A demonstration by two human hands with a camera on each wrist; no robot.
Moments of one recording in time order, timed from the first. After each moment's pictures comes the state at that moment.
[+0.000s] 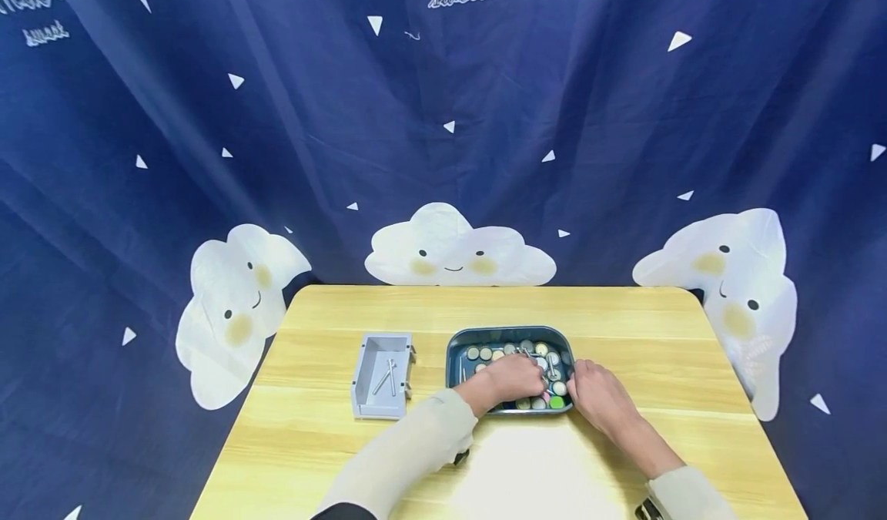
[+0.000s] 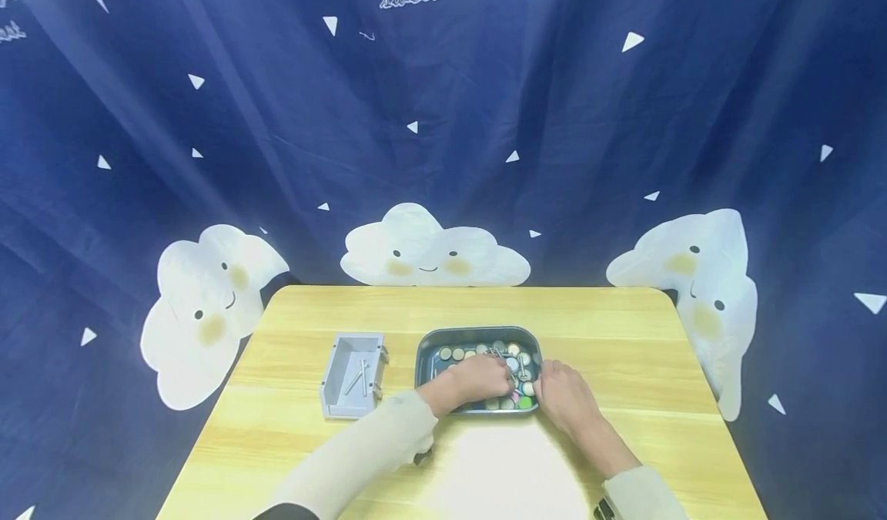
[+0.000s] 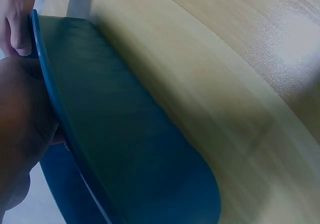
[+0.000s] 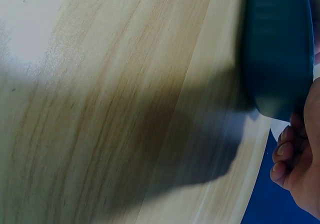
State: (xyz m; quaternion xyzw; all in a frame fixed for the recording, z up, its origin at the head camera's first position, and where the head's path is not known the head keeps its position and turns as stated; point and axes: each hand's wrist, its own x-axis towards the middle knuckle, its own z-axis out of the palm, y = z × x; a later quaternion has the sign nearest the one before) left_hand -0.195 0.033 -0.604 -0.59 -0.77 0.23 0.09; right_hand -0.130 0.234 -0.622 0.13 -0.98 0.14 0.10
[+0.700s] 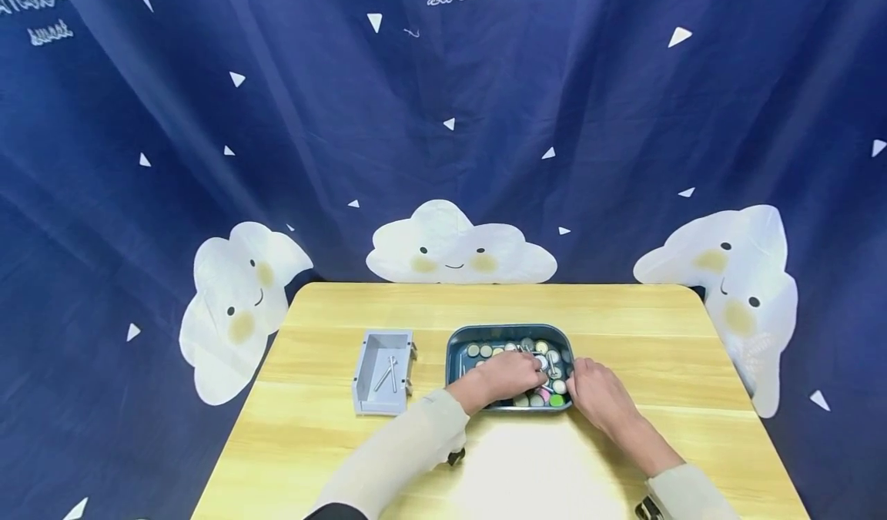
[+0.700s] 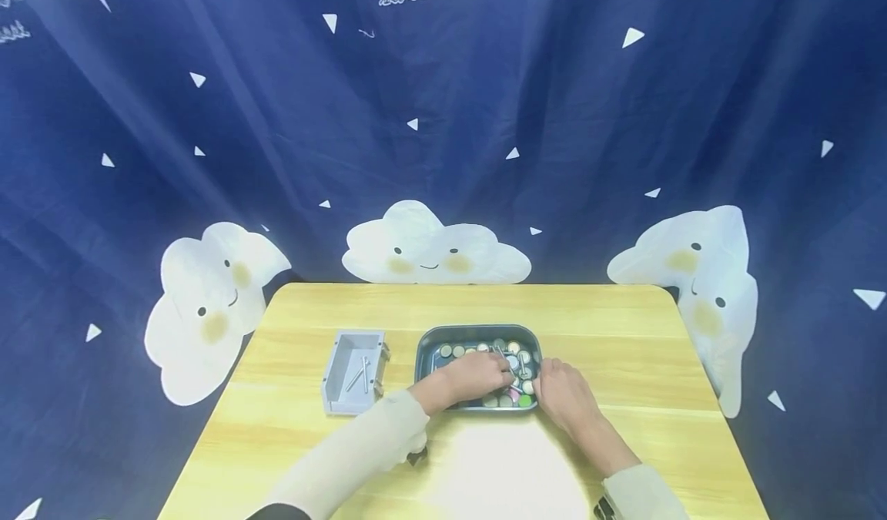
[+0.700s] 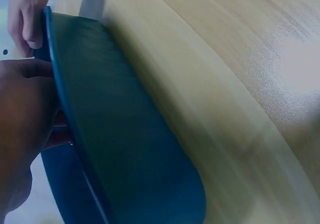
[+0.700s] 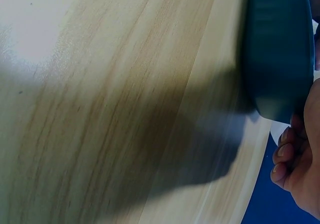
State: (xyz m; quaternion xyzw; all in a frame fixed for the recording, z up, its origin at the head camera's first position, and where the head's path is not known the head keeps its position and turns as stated) left_hand -0.193 0.025 -0.604 -0.57 -0.80 0.17 0.07; right_hand -0.127 0.233 -0.622 0.12 -0.98 0.14 0.09
